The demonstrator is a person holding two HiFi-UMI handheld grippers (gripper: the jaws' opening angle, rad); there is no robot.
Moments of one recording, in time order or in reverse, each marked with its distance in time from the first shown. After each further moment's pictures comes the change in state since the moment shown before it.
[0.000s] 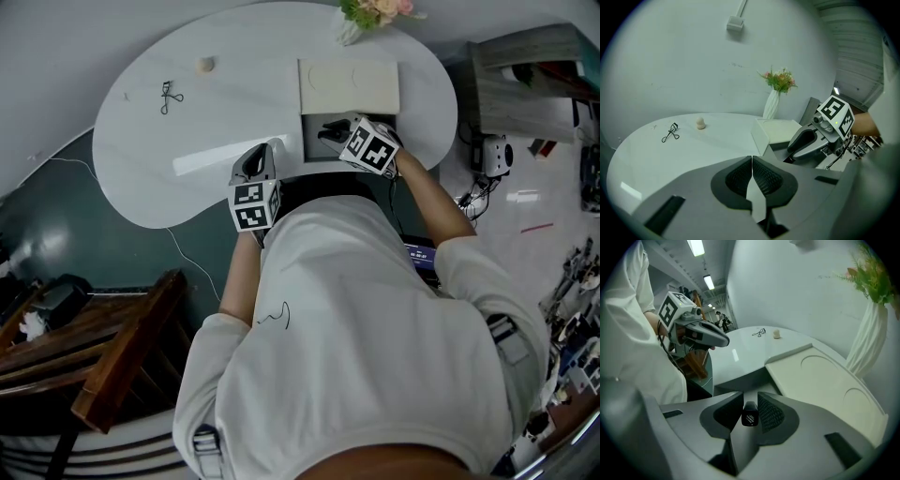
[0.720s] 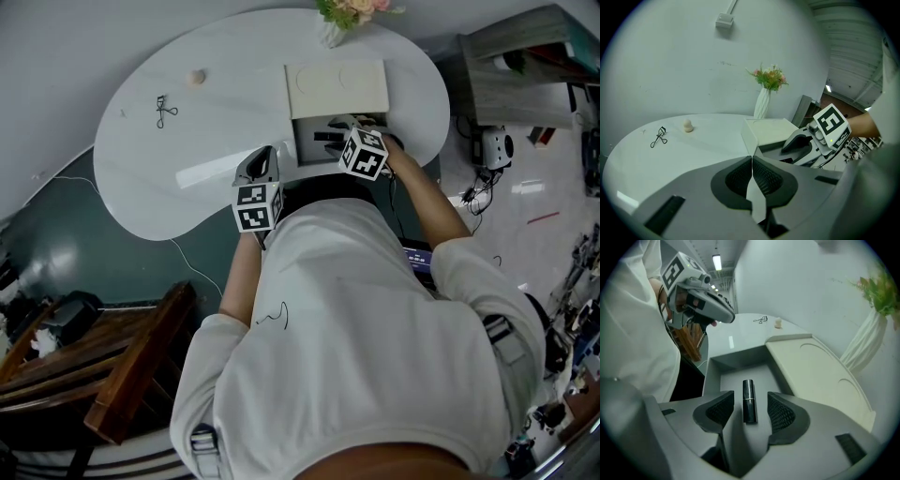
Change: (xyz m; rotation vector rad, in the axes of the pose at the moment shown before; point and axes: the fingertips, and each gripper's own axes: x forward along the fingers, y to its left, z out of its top) left arm 0.013 -0.026 0.007 0.058 0.009 -0.076; right arm 0.004 -0.013 -0.045 -0.149 0.142 -0.130
